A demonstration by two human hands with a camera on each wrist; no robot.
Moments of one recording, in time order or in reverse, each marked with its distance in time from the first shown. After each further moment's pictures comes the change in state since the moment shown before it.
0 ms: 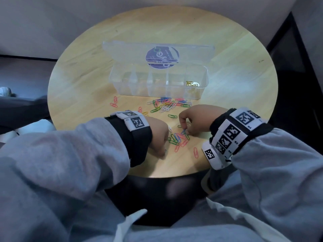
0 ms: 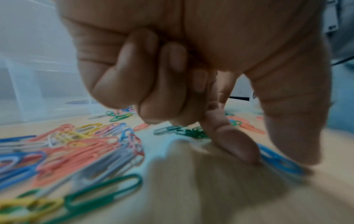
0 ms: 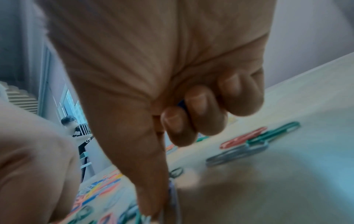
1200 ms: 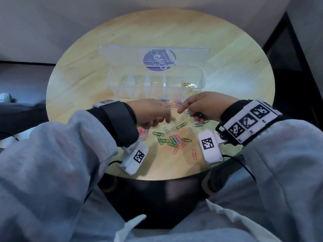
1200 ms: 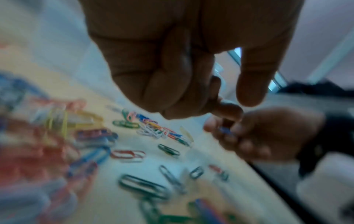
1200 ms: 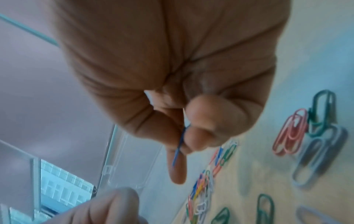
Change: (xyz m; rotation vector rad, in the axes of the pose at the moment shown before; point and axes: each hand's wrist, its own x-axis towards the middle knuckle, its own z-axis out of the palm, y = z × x) left_hand 0.002 -0.031 -0.025 -1.084 0.092 0.118; right_hand -0.012 0.015 -0.024 0.912 0.032 0.097
